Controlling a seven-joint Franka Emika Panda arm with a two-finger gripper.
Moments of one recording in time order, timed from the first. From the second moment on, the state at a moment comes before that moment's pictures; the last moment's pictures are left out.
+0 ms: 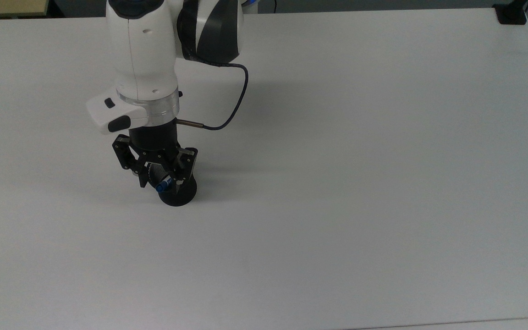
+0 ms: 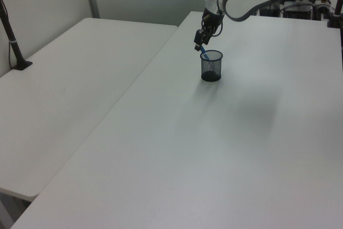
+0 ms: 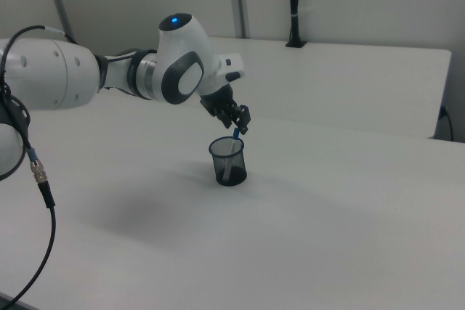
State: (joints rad) arm 0.04 0.48 -0.14 -1.55 0.02 2.41 0.08
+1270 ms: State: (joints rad) arm 0.04 0.41 -0.14 -1.46 0.00 2.41 0.03
